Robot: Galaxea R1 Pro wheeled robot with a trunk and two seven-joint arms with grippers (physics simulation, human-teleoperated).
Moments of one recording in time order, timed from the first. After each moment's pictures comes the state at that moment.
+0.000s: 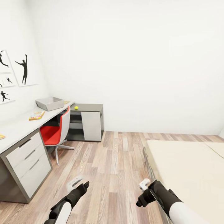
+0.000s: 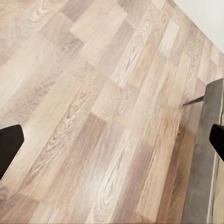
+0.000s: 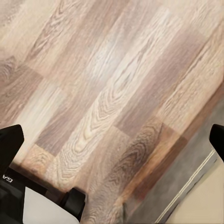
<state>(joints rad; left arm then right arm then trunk) -0.15 -0.09 -0.02 -1.24 0.63 0.39 0.27 -0.62 -0.02 0.18 -0.44 0.42 0.57 0.50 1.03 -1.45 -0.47</state>
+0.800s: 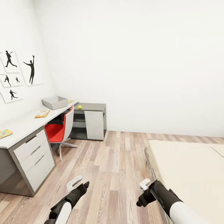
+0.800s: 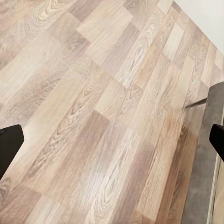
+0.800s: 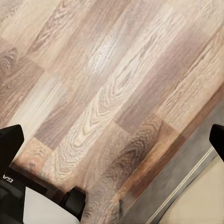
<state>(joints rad) -0.15 -0.09 -0.02 -1.24 0.62 0.38 0.27 -0.62 -0.03 0.17 -0.44 0.42 0.57 0.50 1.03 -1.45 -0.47</state>
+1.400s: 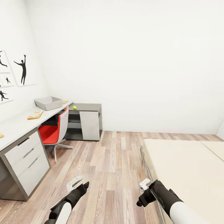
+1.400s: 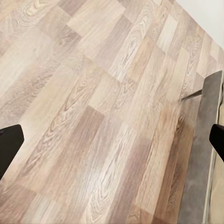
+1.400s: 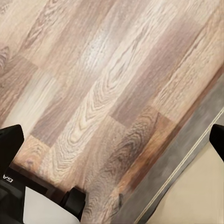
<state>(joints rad) -0.15 -0.09 -0.02 -1.23 0.62 0.38 0.27 -0.62 -0.03 0.17 -0.44 0.42 0.57 0.50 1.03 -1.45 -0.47</state>
